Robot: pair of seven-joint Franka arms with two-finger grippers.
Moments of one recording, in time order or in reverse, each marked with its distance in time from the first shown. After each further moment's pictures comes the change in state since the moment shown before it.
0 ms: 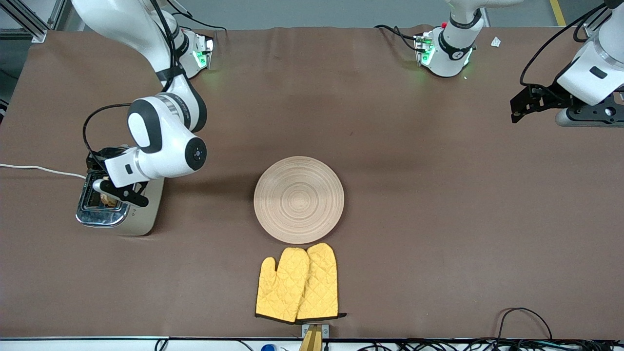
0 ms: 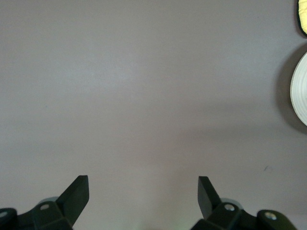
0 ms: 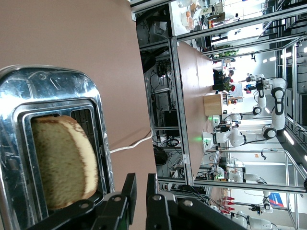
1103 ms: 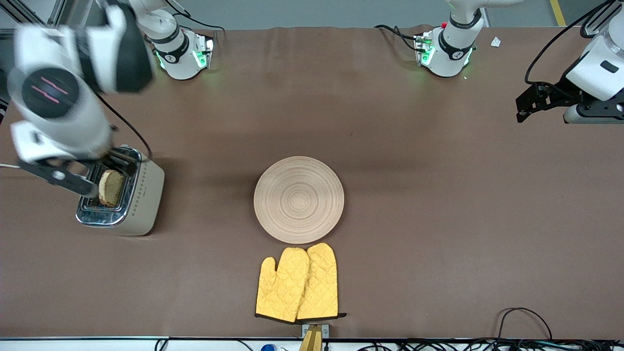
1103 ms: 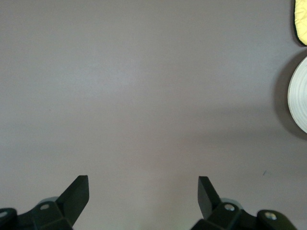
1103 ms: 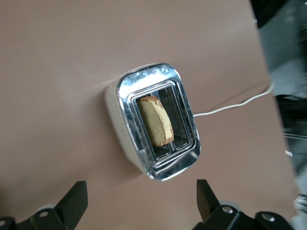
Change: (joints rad) left arm 0.007 0.000 0.001 0.027 0.000 0.000 0.000; right arm -0.127 -0.179 -0.009 0.361 0.680 -0.006 -0.199
